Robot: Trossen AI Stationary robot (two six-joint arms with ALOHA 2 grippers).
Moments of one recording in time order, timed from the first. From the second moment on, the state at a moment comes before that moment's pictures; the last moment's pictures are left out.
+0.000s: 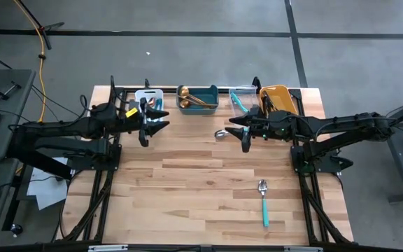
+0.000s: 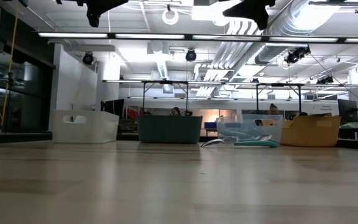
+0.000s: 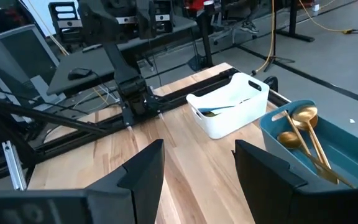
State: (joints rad) left arm 0.13 0.74 0.61 0.19 -0.03 -0.23; right arm 0.04 1.07 0.88 -0.04 0.28 0.32
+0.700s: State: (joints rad) left arm 0.13 0.74 0.61 0.18 -0.03 -0.23; right arm -0.13 1.35 0.88 -0.36 0.01 0.12
